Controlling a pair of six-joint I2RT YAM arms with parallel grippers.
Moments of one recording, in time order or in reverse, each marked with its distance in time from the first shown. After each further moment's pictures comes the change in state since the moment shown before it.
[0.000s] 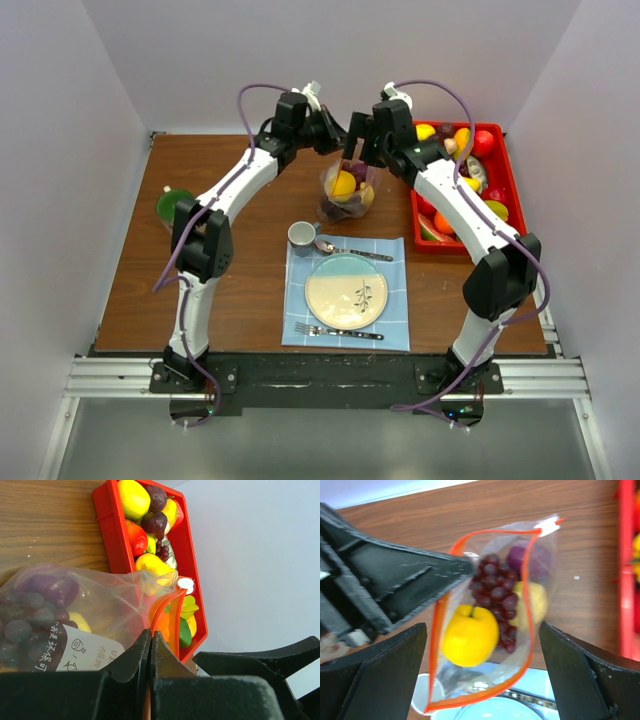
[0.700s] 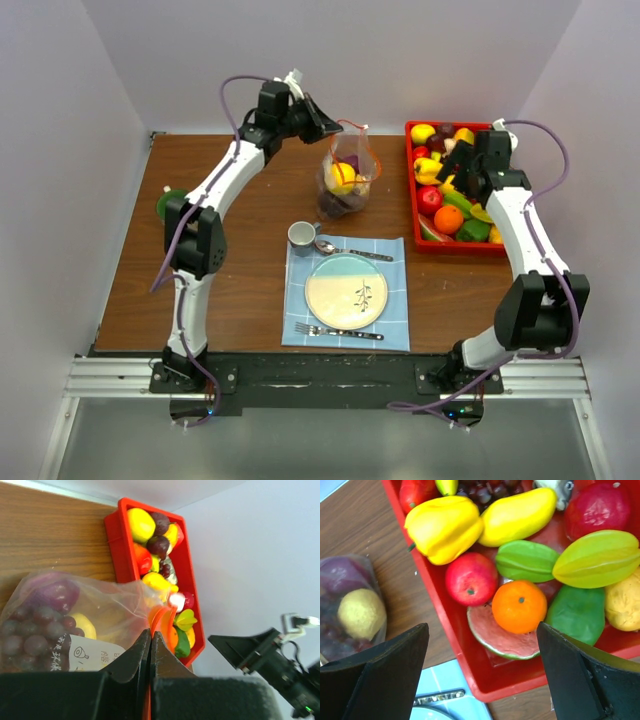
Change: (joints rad) left arm 0.072 -0.001 0.043 -0.019 0.020 -0.006; right arm -0.478 -0.272 -0.425 -0.003 -0.036 -0.035
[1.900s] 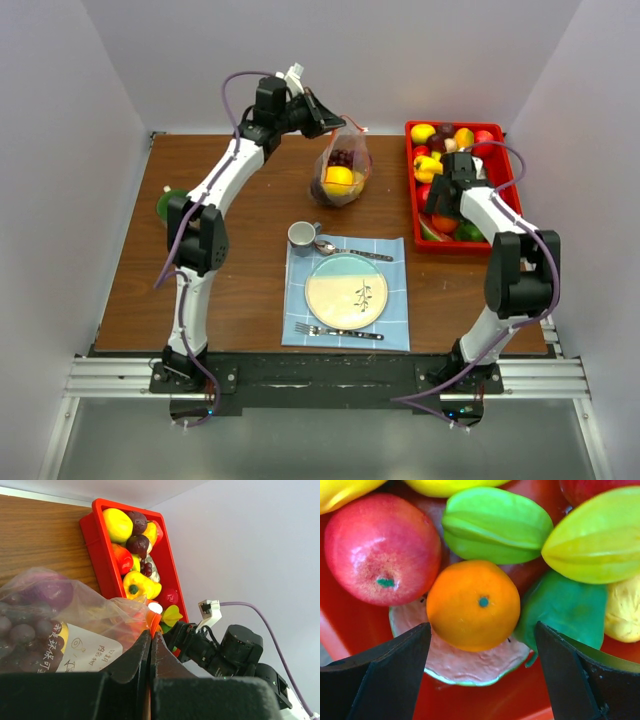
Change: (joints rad) left arm 0.017 0.047 0.072 0.045 0.108 -0.029; right arm 0.050 0.222 -0.123 0.080 0.160 -0.139
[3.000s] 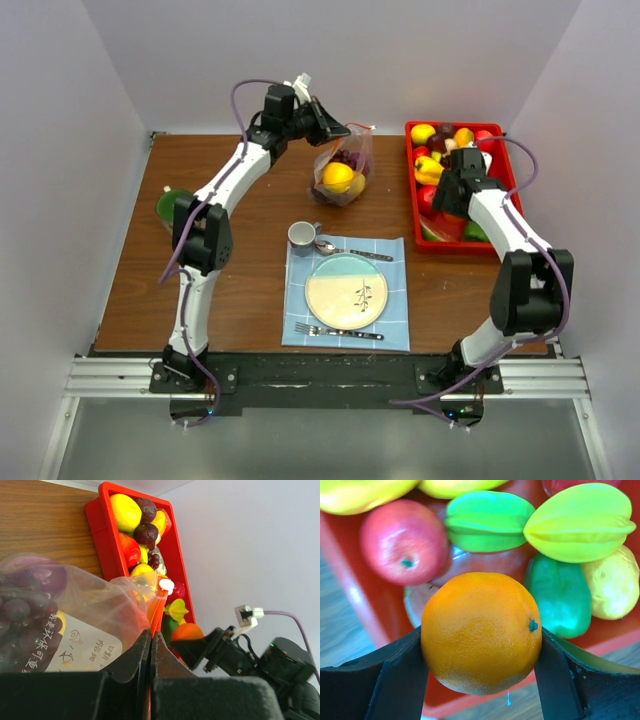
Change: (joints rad) left arm -0.024 0.028 -0.021 -0.001 -0.013 0.000; right arm 0.007 -0.120 0.009 -0.079 -0.019 0.000
